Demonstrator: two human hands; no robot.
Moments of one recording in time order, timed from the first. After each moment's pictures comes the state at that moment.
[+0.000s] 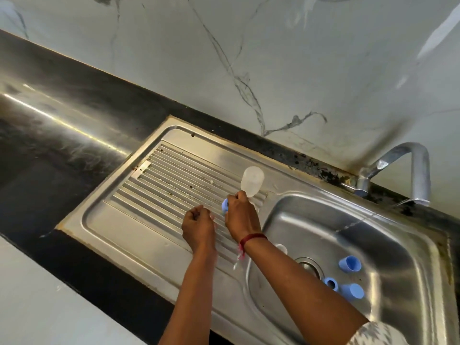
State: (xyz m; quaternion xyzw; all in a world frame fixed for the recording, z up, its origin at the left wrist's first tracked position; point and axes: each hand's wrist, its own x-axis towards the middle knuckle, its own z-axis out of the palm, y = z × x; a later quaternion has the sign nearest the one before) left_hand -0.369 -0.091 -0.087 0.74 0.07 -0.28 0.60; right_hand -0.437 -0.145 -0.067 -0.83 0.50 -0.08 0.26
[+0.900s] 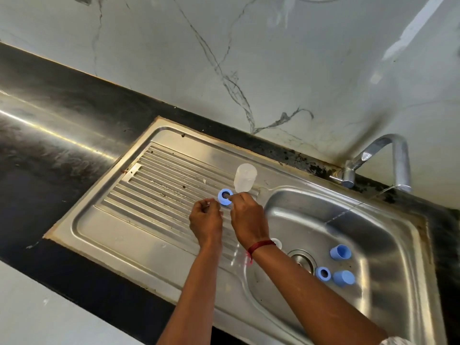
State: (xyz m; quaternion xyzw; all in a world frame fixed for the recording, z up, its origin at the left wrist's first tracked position) left_hand -0.382 -0.101 -0.078 0.72 -0.01 -0.33 0.61; right_hand -0.461 -0.131 -0.062 -0.84 0.49 -0.19 0.15
